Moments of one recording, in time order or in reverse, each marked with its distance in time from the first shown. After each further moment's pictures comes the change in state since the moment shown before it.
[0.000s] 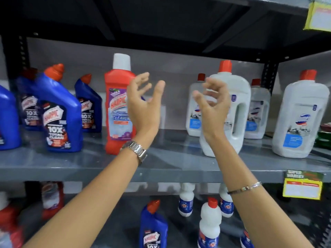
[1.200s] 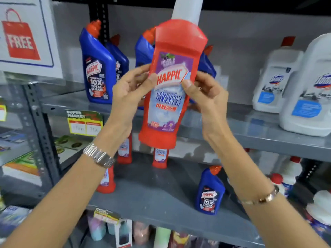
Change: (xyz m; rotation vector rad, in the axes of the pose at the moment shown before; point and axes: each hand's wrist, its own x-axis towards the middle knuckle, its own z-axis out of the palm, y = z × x) left_hand 0.019 0.050 -0.233 0.039 -0.263 -0.212; right_hand -0.147 -0.069 0.131 0.436 -0.466 0.336
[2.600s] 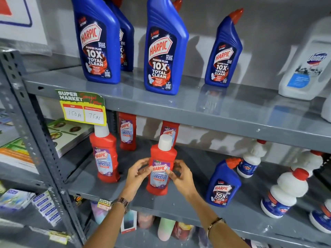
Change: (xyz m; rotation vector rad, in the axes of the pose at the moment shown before) left_hand -0.150 -0.285 -0.104 0.076 -0.040 -0.636; right_hand -0.148 0.269 -0.029 -0.318 -0.102 0.620
